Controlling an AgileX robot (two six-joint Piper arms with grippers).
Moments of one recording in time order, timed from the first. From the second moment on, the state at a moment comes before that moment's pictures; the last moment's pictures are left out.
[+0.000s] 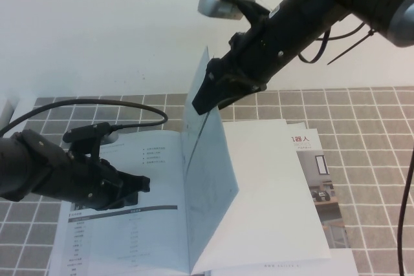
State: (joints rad) right arm 0.47 2.15 -2.12 0.66 1.30 -0.37; left arm -0.17 1.77 -0.89 -0.89 0.40 0.60
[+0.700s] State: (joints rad) right arm 0.48 2.18 -2.23 0.60 1.30 -0.31; left arm -0.17 1.77 -0.89 -0.92 0.40 0.62
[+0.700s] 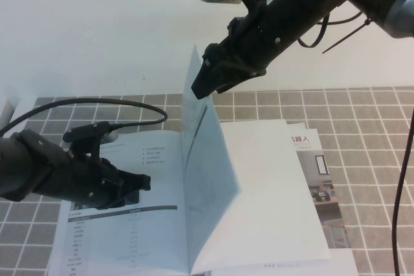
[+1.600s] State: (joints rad) right arm 0.53 2.21 -2.23 0.77 1.30 -0.36; left arm -0.17 1.72 -0.99 -0.91 0.51 0.64
